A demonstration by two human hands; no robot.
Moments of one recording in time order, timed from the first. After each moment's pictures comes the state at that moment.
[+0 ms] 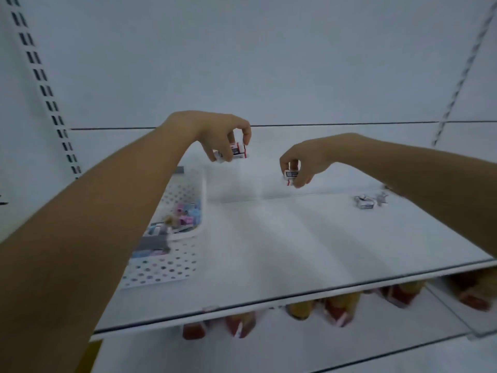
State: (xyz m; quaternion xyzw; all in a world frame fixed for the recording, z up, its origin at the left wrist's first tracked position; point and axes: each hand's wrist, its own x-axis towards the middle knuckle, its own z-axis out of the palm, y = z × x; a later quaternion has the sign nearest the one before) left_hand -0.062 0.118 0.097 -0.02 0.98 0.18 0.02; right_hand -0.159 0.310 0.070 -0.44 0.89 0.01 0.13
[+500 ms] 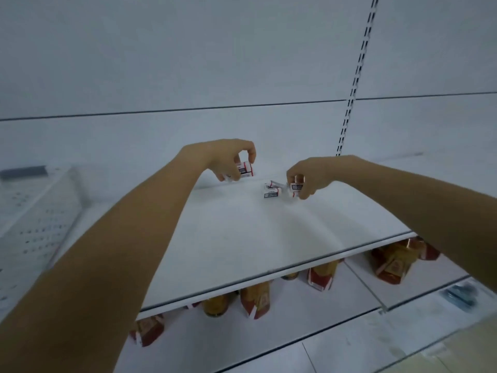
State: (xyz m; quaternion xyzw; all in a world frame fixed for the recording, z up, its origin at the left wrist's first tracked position) left_hand -0.200 0.315 0.028 0.04 0.98 0.20 0.04; right_hand -0.281 0.518 0.006 -0.36 0.92 0.03 0.14
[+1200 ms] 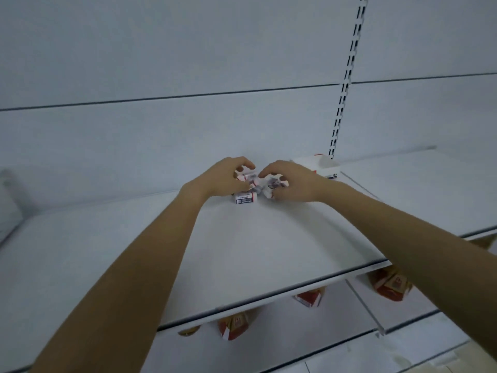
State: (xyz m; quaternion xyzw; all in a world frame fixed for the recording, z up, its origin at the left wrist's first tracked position) left_hand -0.282 0.353 -0.056 0.01 0.96 0.28 -0.06; right_hand -0.351 0.535 -0.063 -0.45 0.87 -0.21 0.01
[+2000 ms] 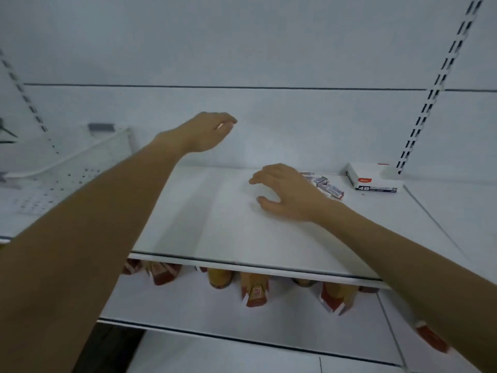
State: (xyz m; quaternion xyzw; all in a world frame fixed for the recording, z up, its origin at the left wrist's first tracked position) left_hand -0.177 0.307 0.018 -0.16 0.97 0.08 -0.16; right_hand -0.284 0.495 -0.070 -0.69 0.69 -0.18 -0.11
